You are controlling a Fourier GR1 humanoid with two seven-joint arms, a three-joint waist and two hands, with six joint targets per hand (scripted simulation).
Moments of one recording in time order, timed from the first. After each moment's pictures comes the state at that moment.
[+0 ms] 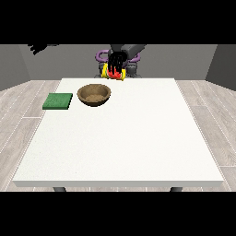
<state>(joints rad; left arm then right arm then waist) -0.84 0.01 -0.57 -0.65 -1.14 0.50 0.46 -0.32 -0.40 -0.37 -1.18 -0.35 0.29 0.03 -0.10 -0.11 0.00</state>
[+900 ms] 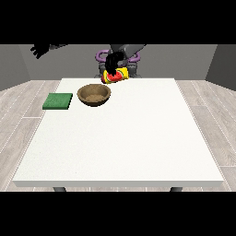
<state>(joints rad) -0.87 0.01 -0.63 -0.70 -1.39 0.27 0.50 -0.31 -0.38 -0.36 -1.20 -0.37 0.28 0.03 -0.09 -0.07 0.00</state>
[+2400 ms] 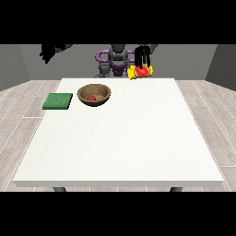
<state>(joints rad) -0.73 0.12 -0.41 -0.86 -1.35 0.31 0.29 -0.24 -0.35 -0.36 -1.23 -0.36 0.21 0.06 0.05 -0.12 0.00</state>
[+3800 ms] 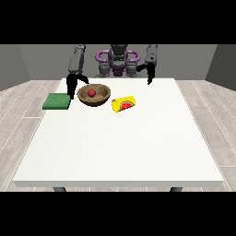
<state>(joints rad) -0.22 0.03 -0.21 -1.28 -0.11 0.19 -0.33 -0.34 -0.15 -0.28 -0.98 -0.22 0.05 -0.28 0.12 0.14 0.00</state>
